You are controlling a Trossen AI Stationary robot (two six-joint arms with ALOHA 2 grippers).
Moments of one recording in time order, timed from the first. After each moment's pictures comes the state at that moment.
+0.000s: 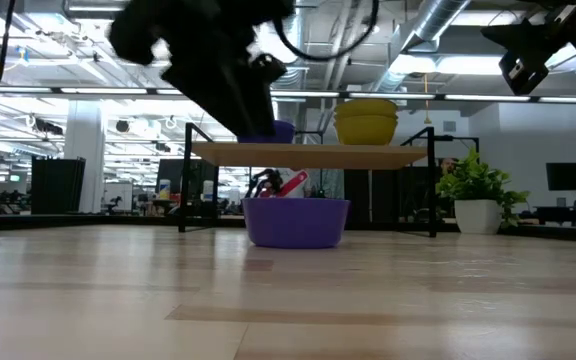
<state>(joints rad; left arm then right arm) -0.26 1.58 1.25 -0.53 -0.08 0.28 0.48 0.47 0.28 0.08 0.32 0.41</state>
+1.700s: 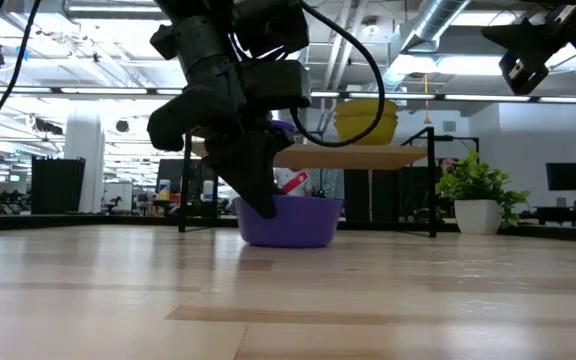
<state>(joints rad) -0.15 1.73 1.19 -0.41 -0.01 0.28 0.48 0.47 0.28 0.08 0.32 0.41</state>
